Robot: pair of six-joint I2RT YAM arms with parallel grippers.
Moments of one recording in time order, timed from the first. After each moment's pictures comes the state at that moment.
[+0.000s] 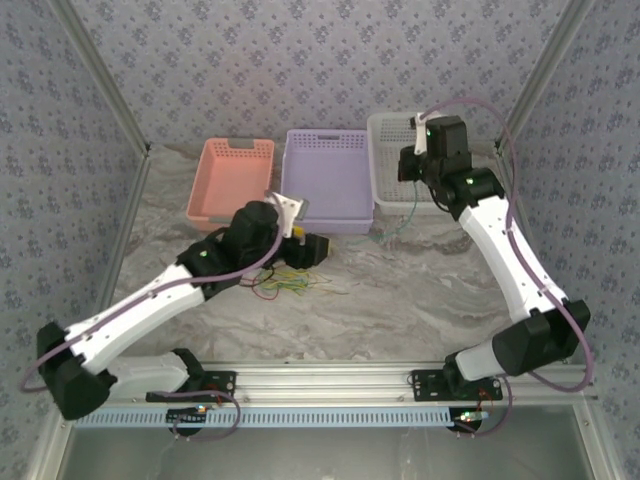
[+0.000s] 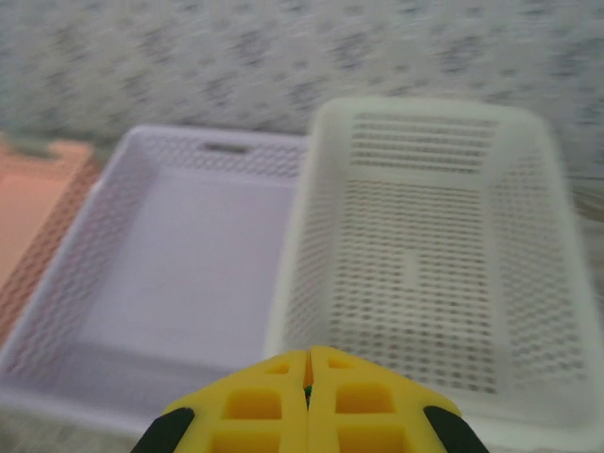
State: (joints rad) left arm -0.86 1.11 1.04 -0.42 -0.02 -0.46; right arm 0.29 1.45 1.55 -0.63 0.15 0.13
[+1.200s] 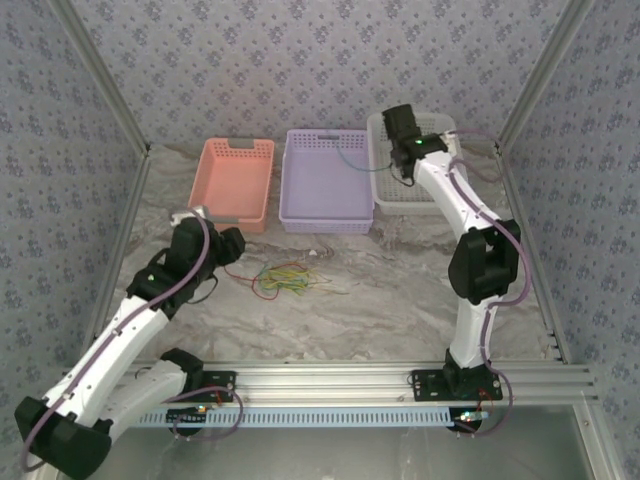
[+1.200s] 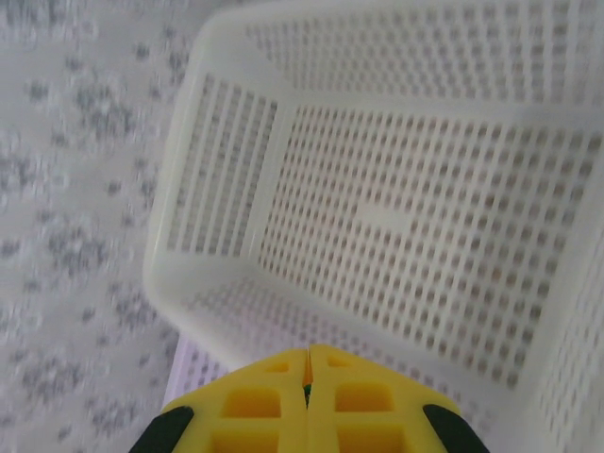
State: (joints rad) left arm -0.44 0.87 0.82 -0.63 -0.21 -0.69; right arm 0.34 1.94 1.88 -0.81 0.56 1.56
